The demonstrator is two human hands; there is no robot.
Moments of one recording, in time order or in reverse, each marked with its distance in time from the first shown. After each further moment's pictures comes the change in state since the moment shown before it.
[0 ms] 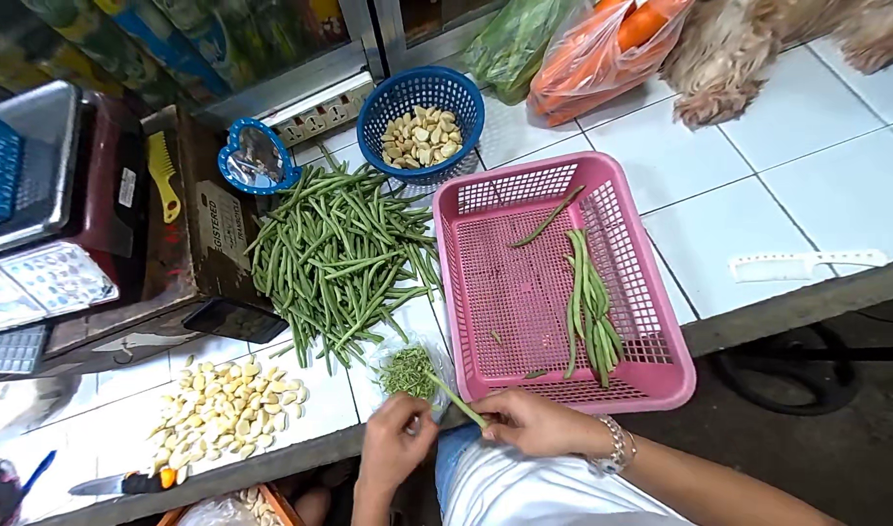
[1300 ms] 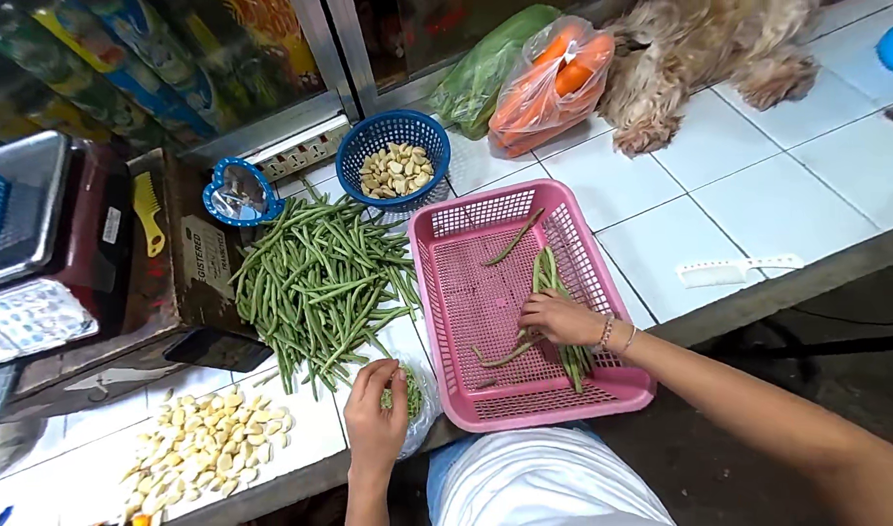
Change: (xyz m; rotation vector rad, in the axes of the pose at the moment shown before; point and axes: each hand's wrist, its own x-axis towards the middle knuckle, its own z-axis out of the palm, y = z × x) left_hand 0.052 0.016 0.008 0.146 0.257 0.077; right_hand -0.013 0.136 -0.132 -0.757 0.314 -0.151
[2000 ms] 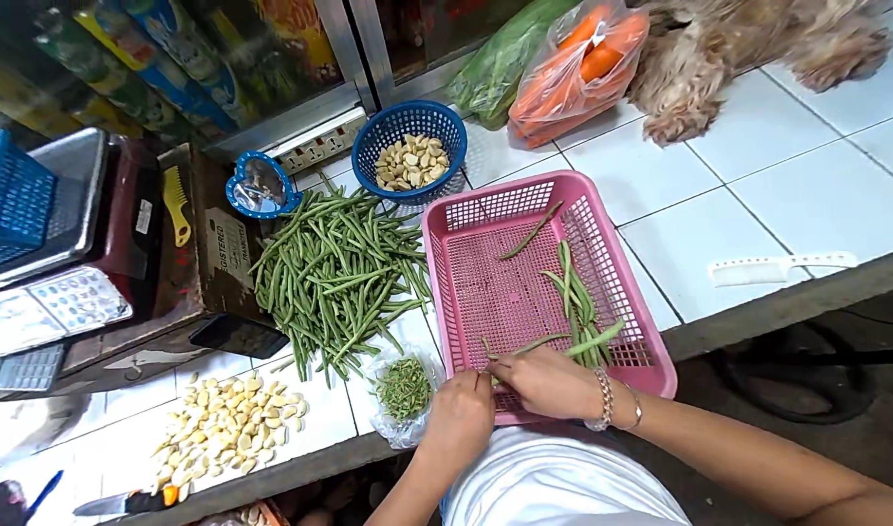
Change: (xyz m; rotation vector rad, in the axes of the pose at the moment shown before) left_hand -0.015 0.047 0.045 0.162 -0.638 0.122; right_hand 0.015 -0.154 -0.024 -0.013 -0.354 0.139
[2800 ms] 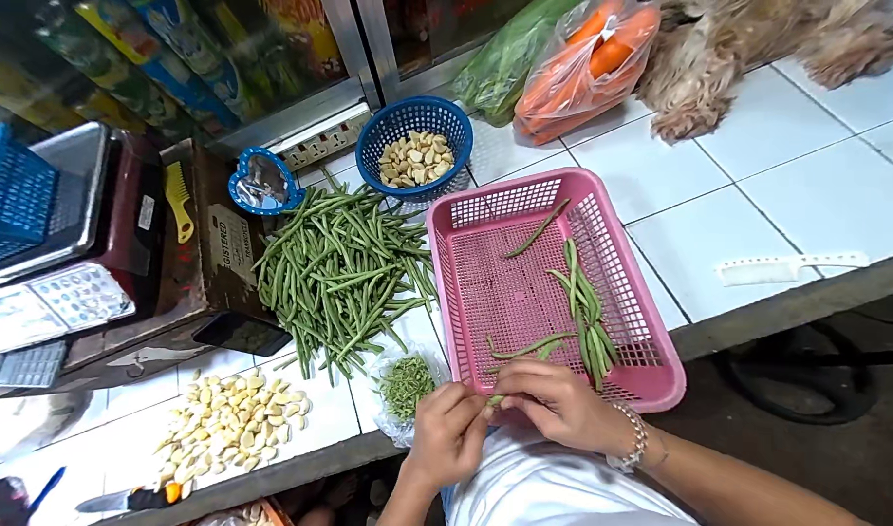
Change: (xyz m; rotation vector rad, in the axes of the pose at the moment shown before) left_hand -0.019 -0.023 -0.013 -0.440 0.446 0.264; right_hand -0.006 -0.018 0.039 0.472 1.019 -0.503
